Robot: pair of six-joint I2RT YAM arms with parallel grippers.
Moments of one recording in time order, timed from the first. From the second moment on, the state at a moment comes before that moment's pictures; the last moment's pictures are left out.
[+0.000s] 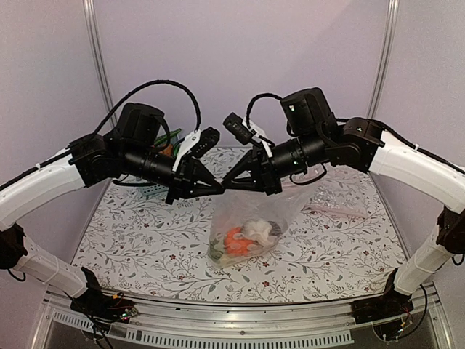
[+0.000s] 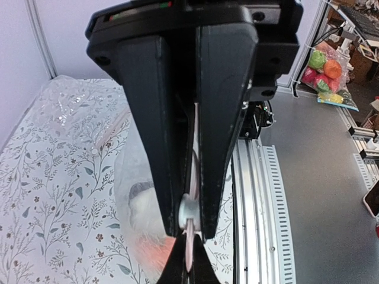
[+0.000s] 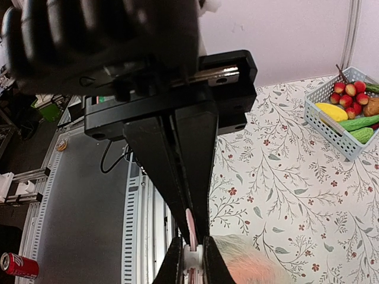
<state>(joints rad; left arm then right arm) -0.87 1.31 1.32 -0.55 0.59 0.25 0.99 1.56 1.62 -0.58 -0.57 -0.03</state>
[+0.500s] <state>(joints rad) -0.85 1.31 1.32 -0.54 0.59 0.25 0.99 1.56 1.63 -0.60 -0.51 -0.06</state>
